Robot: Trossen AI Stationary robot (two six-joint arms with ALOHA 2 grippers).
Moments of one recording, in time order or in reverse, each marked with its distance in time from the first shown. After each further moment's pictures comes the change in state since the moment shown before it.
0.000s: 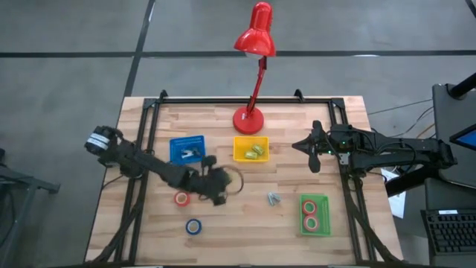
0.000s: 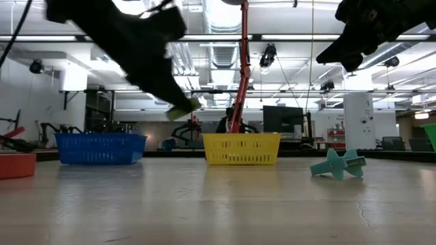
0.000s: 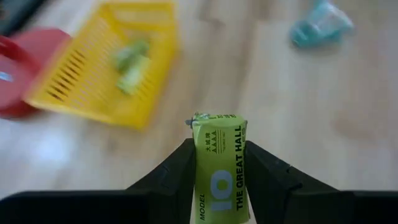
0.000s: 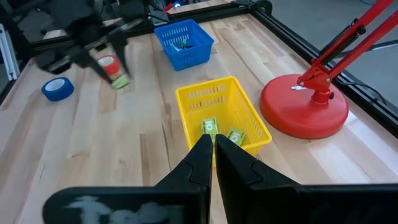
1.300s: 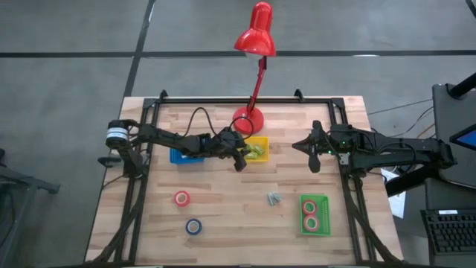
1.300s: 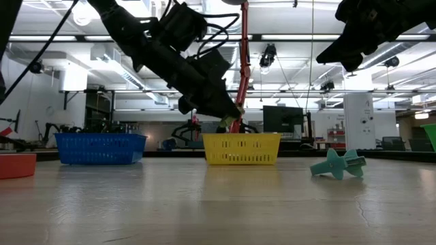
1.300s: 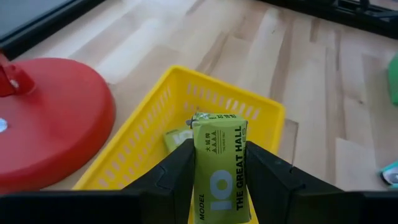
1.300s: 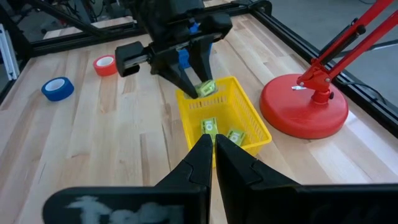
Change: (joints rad) left arm 0.430 0.157 0.064 0.384 0.368 0.088; right arm 0.000 0.000 0.000 0.000 0.000 0.000
